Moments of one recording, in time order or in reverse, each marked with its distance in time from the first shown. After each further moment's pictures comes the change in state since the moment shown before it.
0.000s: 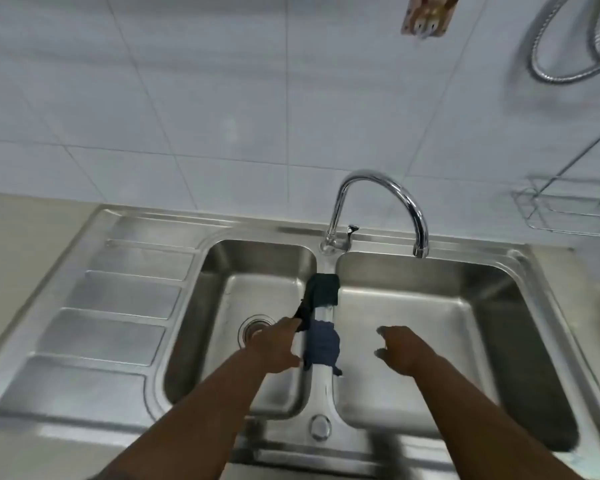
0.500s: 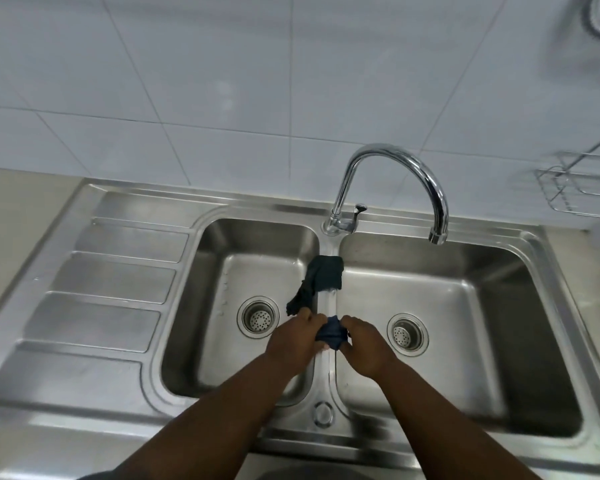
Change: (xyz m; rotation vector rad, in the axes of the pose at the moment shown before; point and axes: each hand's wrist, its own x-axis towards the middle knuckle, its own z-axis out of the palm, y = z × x) left_hand 0.011 0.027 0.032 0.058 0.179 0.116; right_hand 0.007 -0.066 0.041 0.413 0.160 -0.213
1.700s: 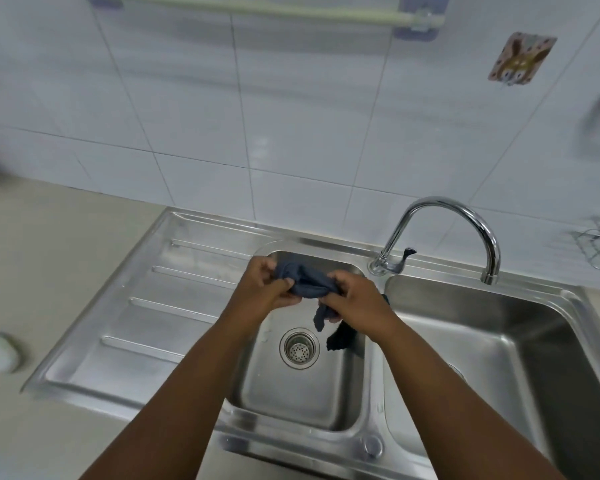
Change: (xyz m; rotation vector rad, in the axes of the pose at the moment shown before) left_hand -0.092 -0.056 -0.191 -1.261 0.496 -0.177; right_hand 0.029 -0.198 -0.066 0.550 0.042 -0.170
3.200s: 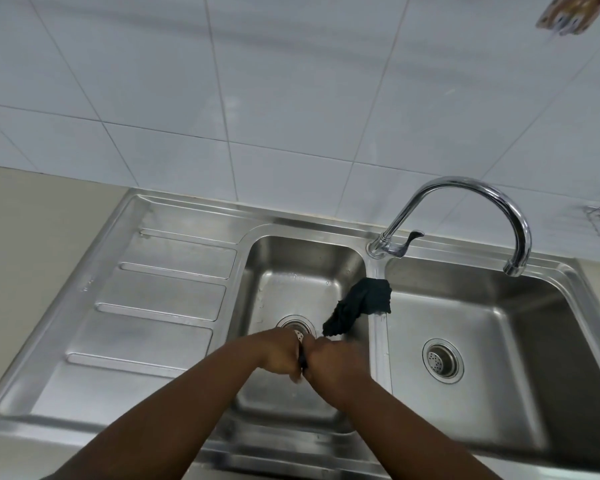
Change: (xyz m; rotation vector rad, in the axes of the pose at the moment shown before) left_hand 0.051 -0.110 -0.001 1.300 -0.866 -0.285; right_hand -0.018 0.083 0.090 -1.204 -0.077 -0.135
